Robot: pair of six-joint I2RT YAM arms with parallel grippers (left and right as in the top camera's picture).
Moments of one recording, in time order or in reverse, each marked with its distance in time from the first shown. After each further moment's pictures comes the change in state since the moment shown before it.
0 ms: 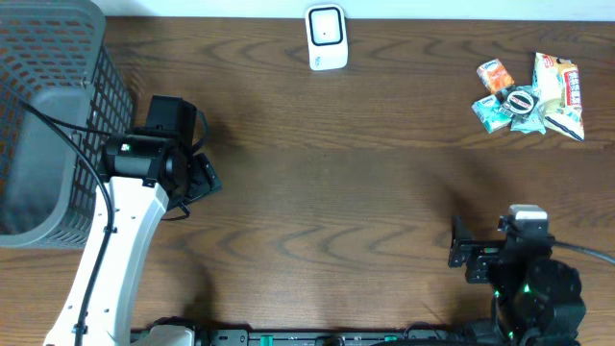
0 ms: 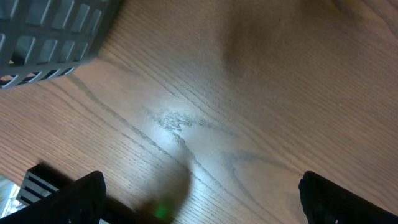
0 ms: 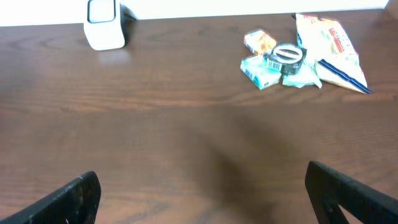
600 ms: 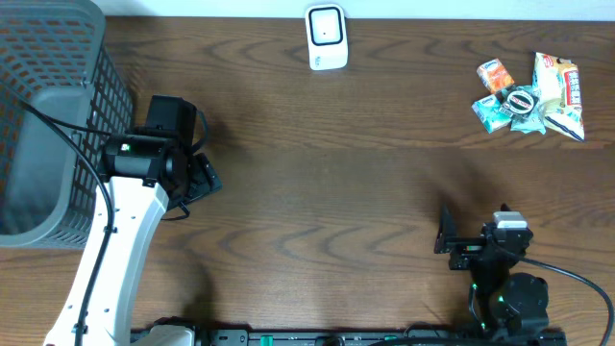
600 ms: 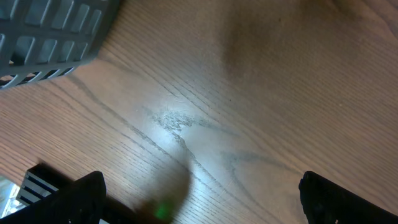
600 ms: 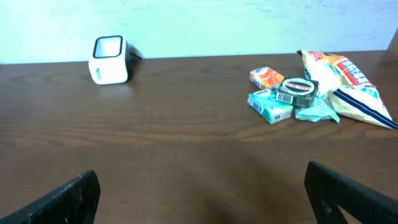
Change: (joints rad) left arm 0.000 0.000 0.000 0.000 0.000 0.000; right arm 0.000 -0.243 -0.384 0.378 -0.001 -0.023
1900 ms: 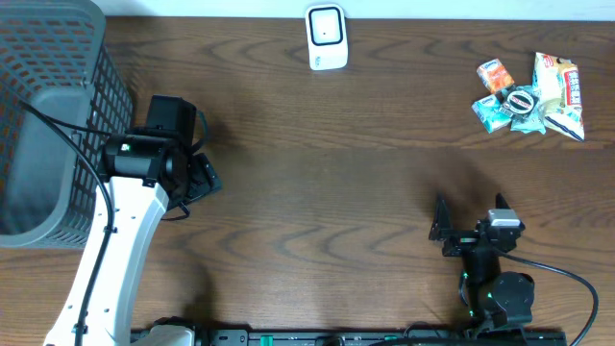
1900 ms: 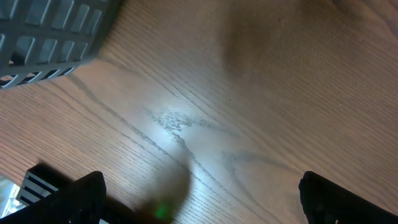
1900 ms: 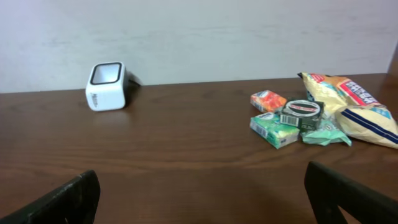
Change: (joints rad) left arm 0.000 0.000 0.000 0.000 0.000 0.000; right arm -0.023 -0.003 -0.215 0.360 -0.011 0.000
